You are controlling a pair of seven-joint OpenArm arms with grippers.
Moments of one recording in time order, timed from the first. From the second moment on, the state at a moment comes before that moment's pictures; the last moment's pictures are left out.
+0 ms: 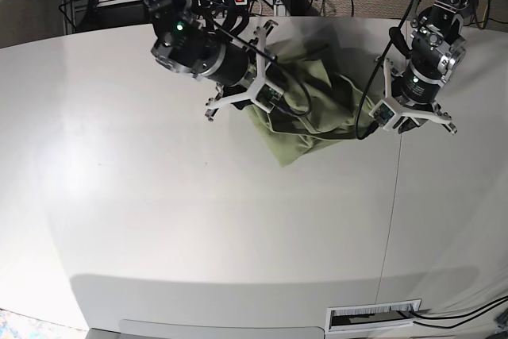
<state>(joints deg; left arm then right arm) 17.3 -29.4 8.4 113.9 11.1 -15.8 39.2 -11.5 5.2 -18.0 115.4 6.9 38.7 -58.1</state>
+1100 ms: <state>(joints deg) 17.3 -29.4 8.4 113.9 11.1 -15.8 39.0 -11.8 5.4 -31.8 114.5 17.3 38.8 -62.5</state>
